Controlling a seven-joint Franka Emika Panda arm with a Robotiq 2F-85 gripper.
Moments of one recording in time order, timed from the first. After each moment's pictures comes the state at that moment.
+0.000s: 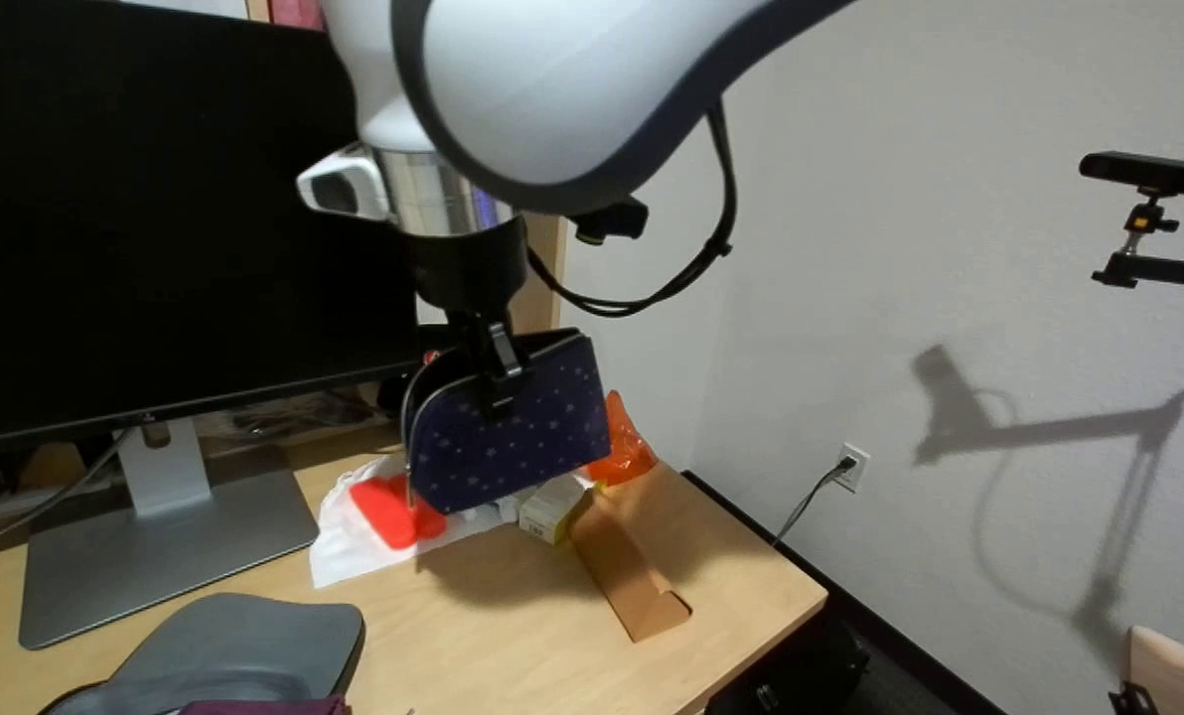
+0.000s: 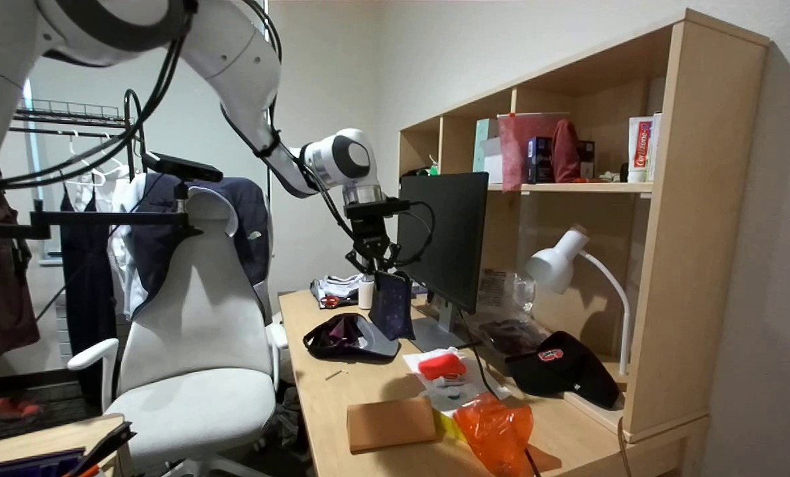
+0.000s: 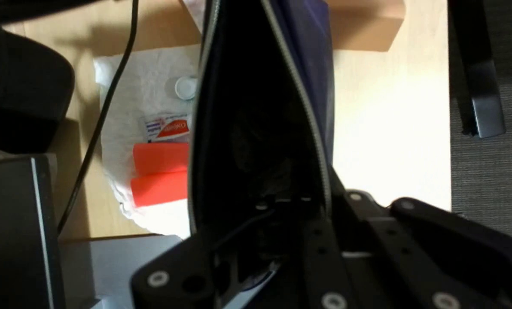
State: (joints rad) arm 0.19 0.34 0.17 -1.80 -0.40 2.09 -0.70
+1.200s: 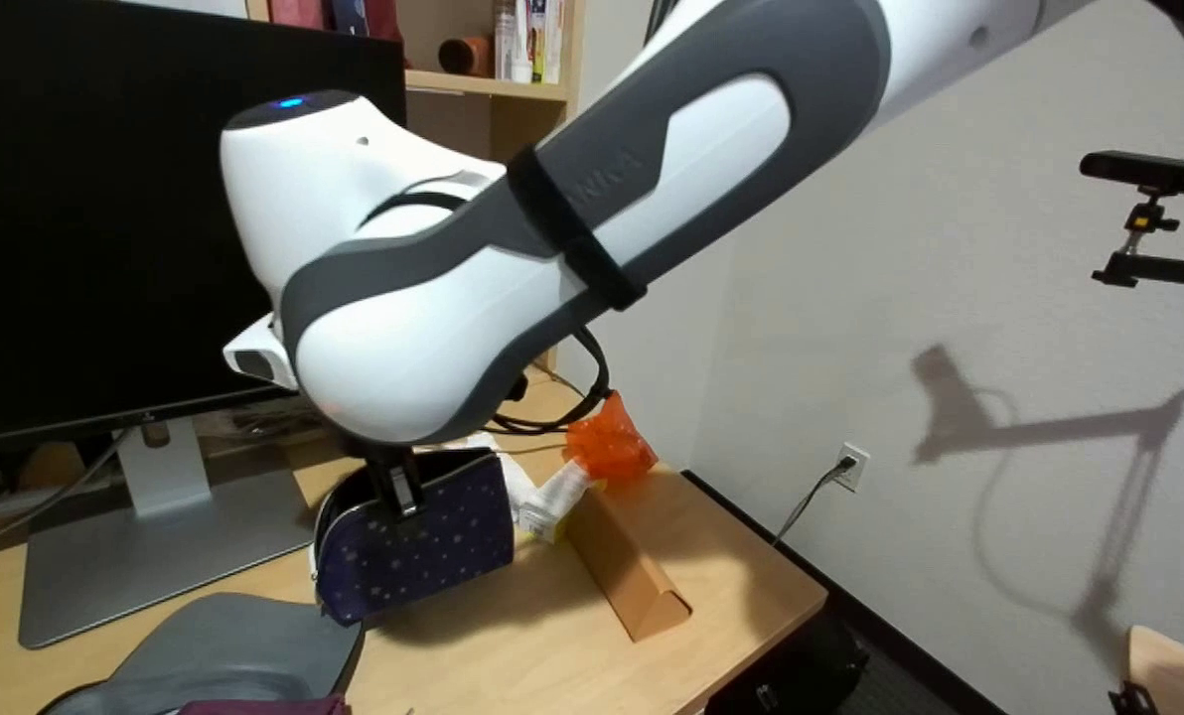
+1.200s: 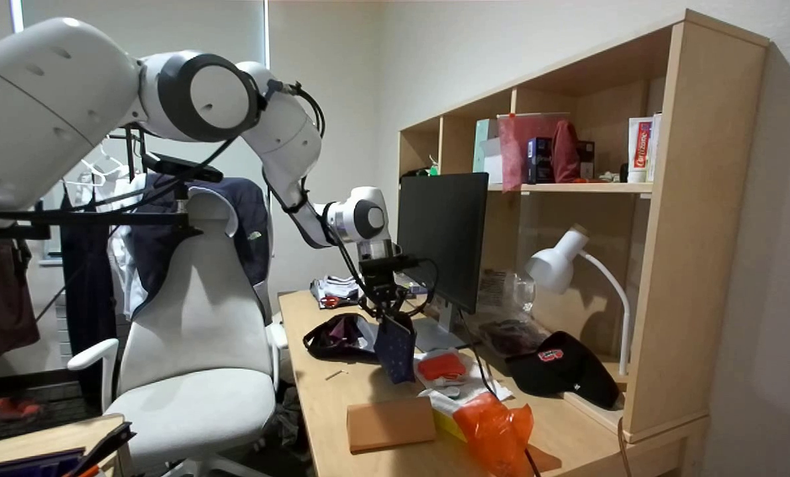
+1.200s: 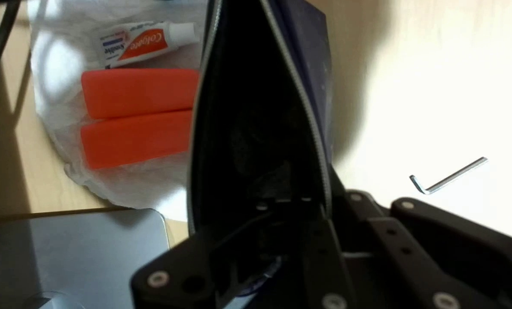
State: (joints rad) arm 0.23 0.69 0.17 -1.57 -0.41 2.24 -0.66
